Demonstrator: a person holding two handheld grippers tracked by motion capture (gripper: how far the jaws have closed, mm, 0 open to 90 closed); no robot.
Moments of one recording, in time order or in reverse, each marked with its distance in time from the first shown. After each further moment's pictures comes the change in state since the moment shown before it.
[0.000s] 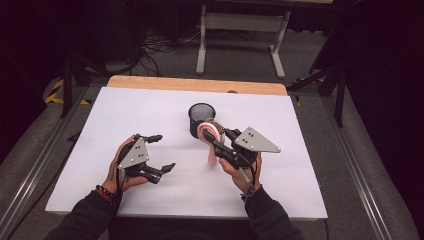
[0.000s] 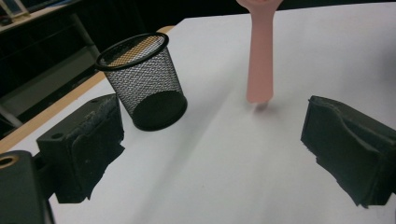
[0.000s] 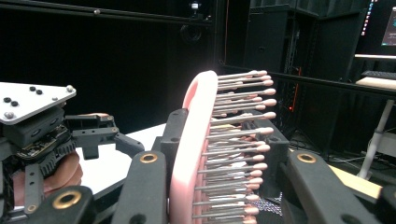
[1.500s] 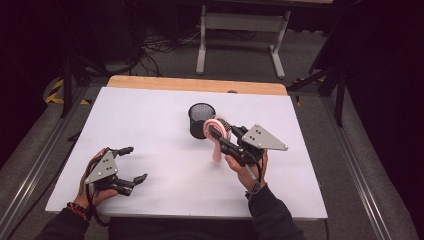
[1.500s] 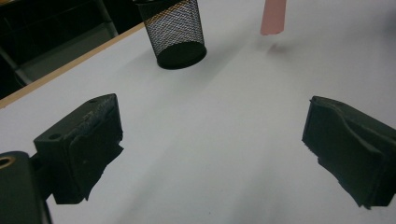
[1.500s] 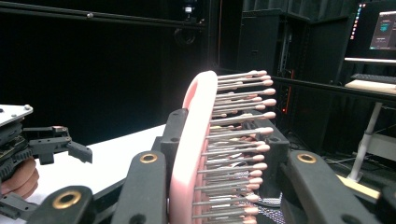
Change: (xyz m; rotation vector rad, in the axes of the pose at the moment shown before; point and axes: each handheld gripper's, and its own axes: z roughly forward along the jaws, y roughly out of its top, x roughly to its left) left arm 0.000 -0.053 -0.059 0.029 0.074 -0.083; right arm -0.011 0.005 -0.007 -0.010 -0.023 -0.003
